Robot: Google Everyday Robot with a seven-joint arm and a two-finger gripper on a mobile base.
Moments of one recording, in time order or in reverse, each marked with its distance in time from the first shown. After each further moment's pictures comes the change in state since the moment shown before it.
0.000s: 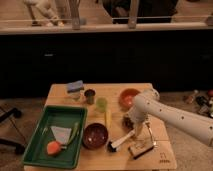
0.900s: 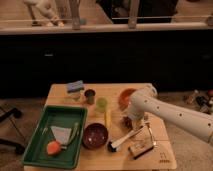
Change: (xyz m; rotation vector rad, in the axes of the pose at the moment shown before) arm -0.003 -0.015 -0.011 0.005 0.019 -0.031
